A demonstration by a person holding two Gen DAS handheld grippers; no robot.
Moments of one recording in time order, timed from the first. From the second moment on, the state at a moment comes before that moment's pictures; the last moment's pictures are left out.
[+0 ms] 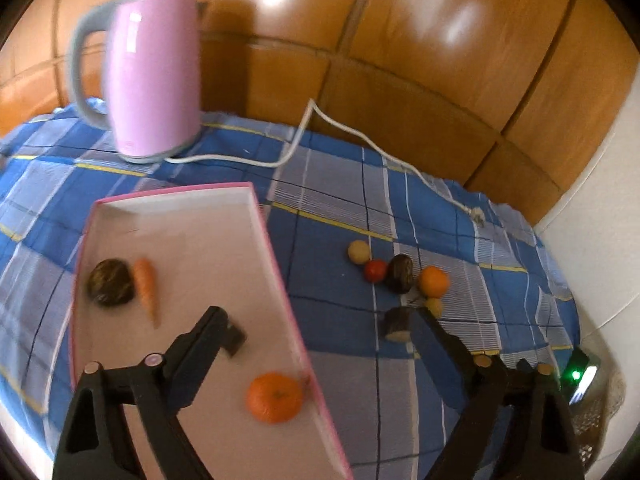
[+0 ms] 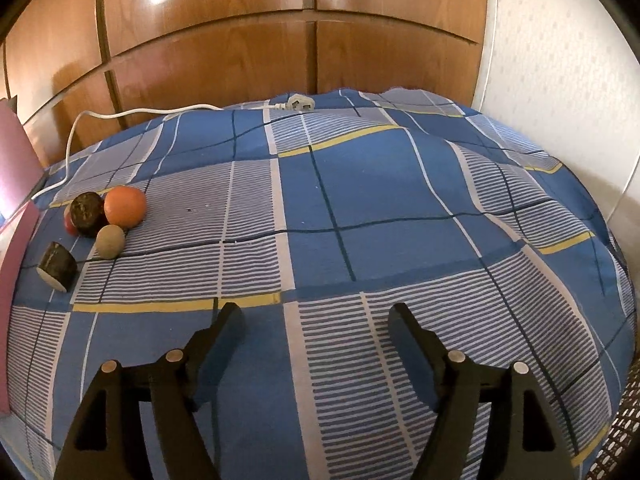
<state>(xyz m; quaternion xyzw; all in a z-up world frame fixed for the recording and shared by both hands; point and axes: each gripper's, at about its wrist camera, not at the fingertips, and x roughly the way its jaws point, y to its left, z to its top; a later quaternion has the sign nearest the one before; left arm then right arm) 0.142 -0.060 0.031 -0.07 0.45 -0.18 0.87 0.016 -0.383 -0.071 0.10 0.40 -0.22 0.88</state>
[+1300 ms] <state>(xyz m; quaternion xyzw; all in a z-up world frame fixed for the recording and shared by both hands) 0.226 -0.074 0.024 -0.12 0.48 -0.20 0.85 0.016 -0.381 -0.072 0.10 0.40 -0.21 0.89</state>
